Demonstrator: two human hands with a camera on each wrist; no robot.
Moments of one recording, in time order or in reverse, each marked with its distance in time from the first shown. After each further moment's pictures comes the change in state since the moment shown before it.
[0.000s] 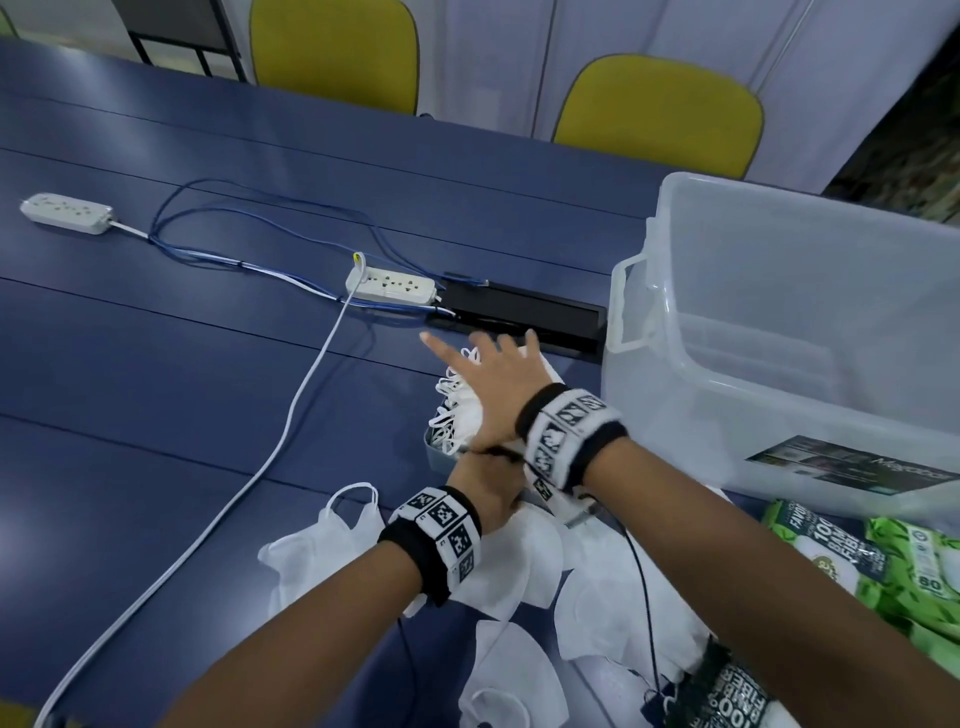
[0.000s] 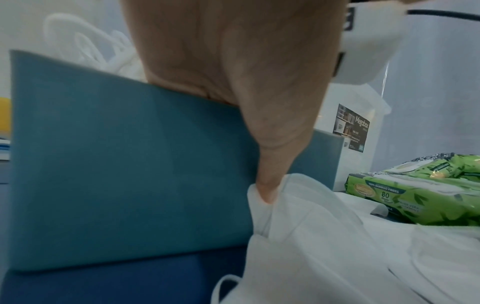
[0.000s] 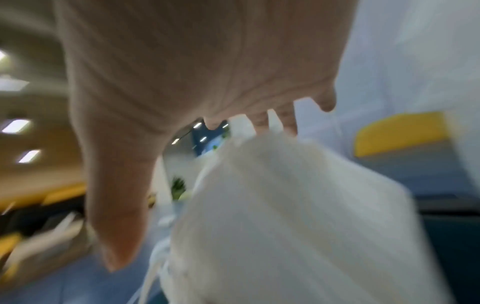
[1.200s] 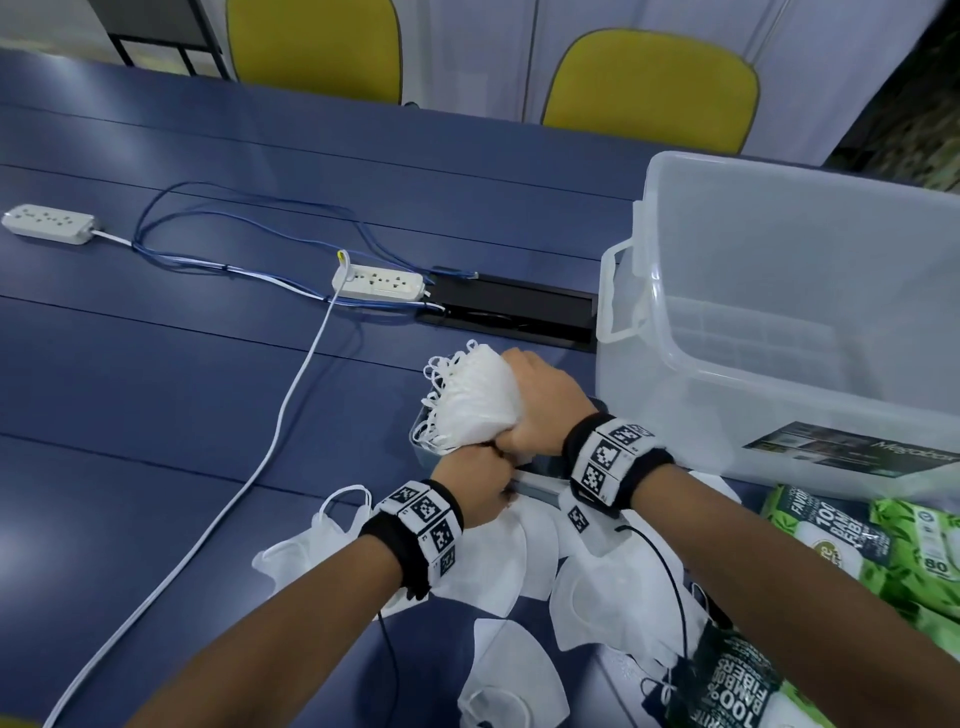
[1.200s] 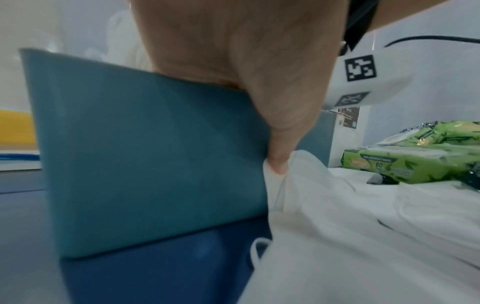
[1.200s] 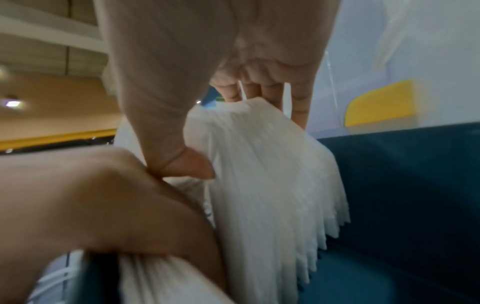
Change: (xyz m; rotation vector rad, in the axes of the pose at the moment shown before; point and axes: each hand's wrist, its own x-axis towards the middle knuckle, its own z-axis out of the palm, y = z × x) left_hand 0.005 -0.010 0.006 -0.065 0.078 0.034; right_hand -0.026 0.043 0.043 0.511 0.130 0.085
